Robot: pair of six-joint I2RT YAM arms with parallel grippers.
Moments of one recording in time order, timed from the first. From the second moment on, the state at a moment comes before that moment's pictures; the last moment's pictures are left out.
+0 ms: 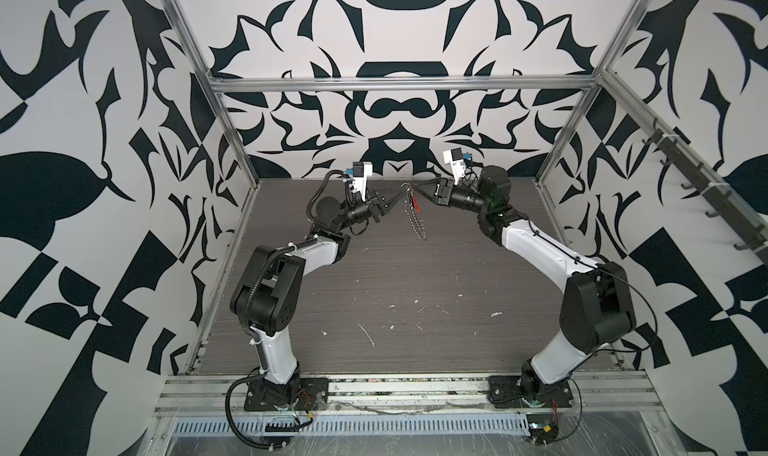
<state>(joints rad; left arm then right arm) -0.40 1.82 1.07 1.25 0.85 -0.86 0.33 1.65 1.26 0.37 -0.87 0.82</state>
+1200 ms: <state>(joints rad) -0.38 1.82 1.09 1.28 0.84 -0.90 0.38 1.68 1.24 0.49 -0.88 0.90</state>
